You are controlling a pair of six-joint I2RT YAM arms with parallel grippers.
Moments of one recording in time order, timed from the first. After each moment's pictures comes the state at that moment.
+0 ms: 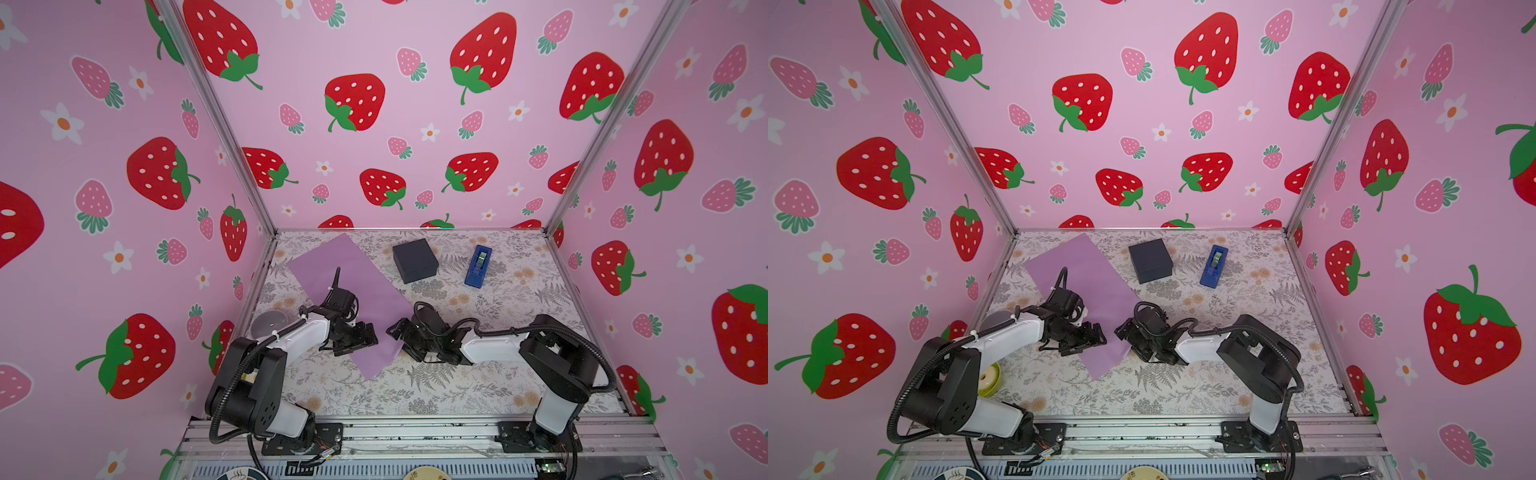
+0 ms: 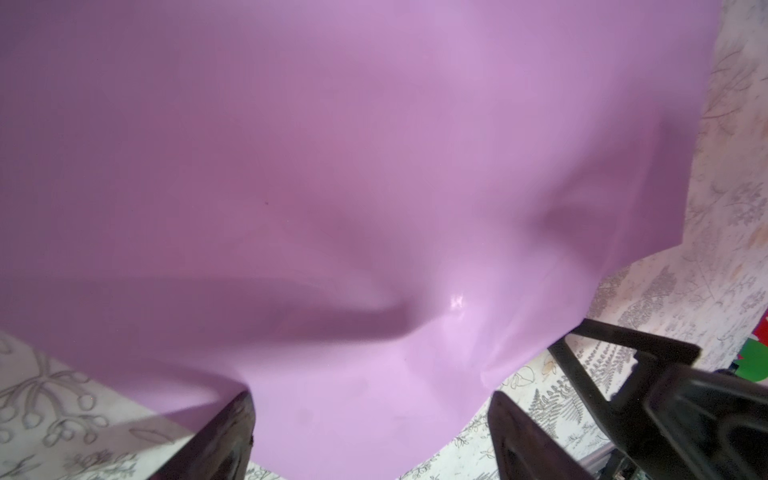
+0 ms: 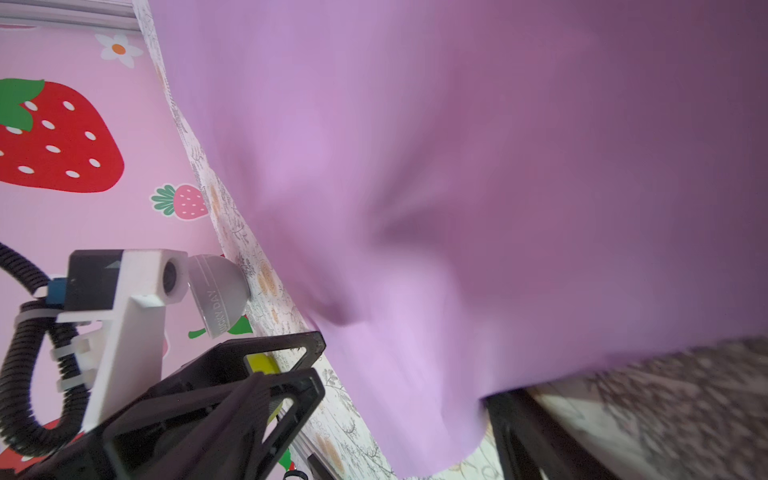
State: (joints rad) left arm -0.31 1.48 0.75 -0.57 0.35 -0.50; right arm 1.05 1.79 0.83 0.26 -0.11 1.46
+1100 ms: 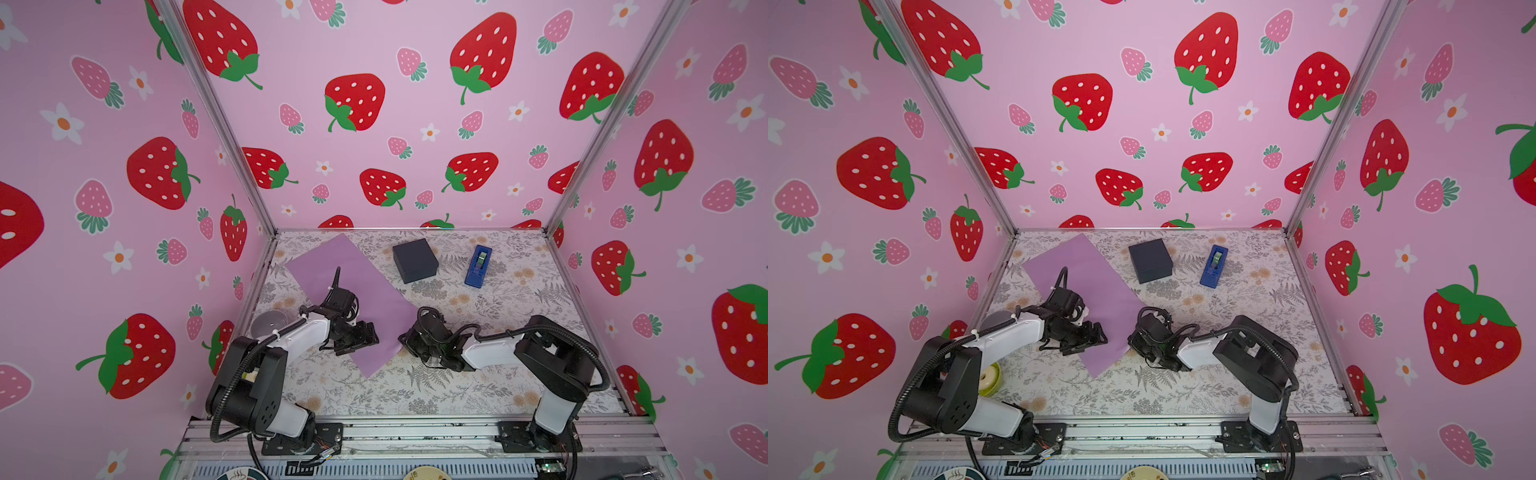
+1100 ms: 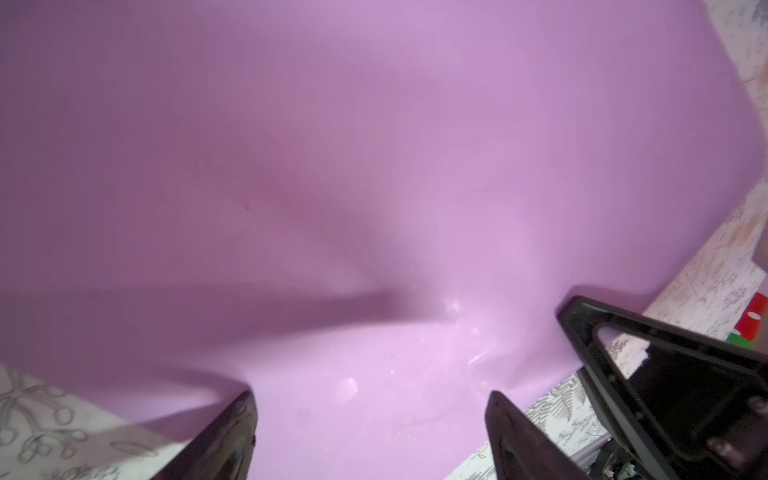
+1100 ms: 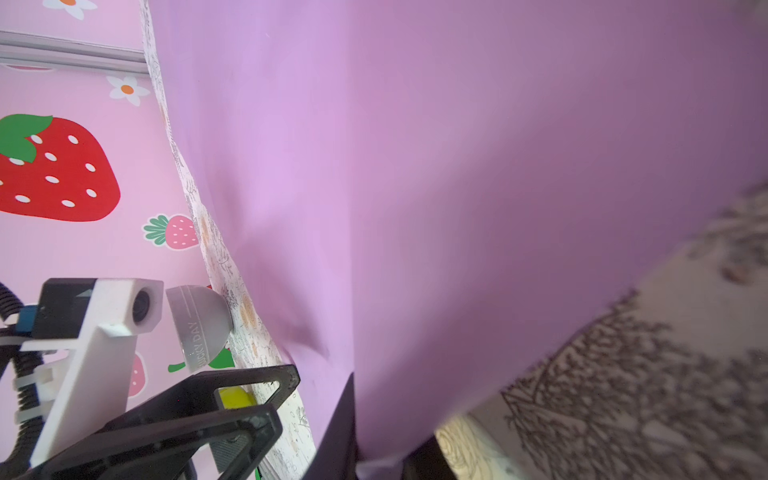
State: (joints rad) left arm -0.31 1.48 0.75 -0.56 0.37 -0.50; right arm 1.06 1.78 0.75 0.34 0.00 1.45
